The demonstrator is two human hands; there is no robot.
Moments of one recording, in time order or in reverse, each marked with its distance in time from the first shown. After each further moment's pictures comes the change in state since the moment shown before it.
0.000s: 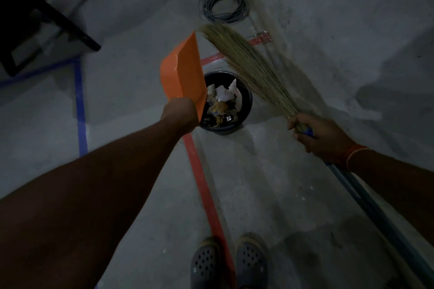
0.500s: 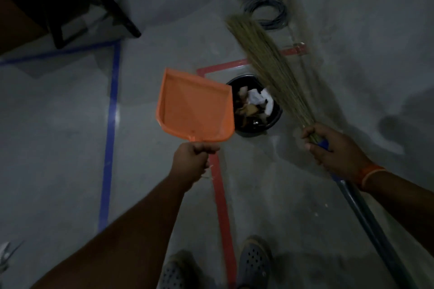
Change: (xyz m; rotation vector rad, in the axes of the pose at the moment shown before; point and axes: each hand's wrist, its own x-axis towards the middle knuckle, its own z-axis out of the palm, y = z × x) left_hand -0.142 -0.045 0.070 -1.253 0.048 -0.315; right_hand -0.004 -0.050 0.024 0.060 -0.021 -0.074
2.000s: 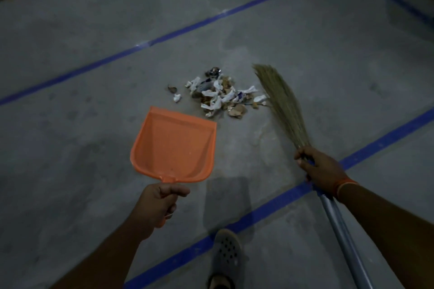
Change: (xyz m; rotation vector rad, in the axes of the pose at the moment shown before) left_hand -0.594 -0.692 -0.454 -0.937 0.837 -0.415; right_hand -0.280 -0.440 0.807 -0.476 -0.864 -0.510
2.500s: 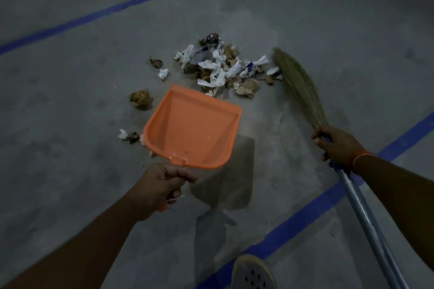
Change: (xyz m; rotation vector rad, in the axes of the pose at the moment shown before) left_hand 0.196 -0.086 -0.024 0.011 -0.229 -0.026; right_hand 0.174 0.108 0.132 -0.128 0.065 0.114
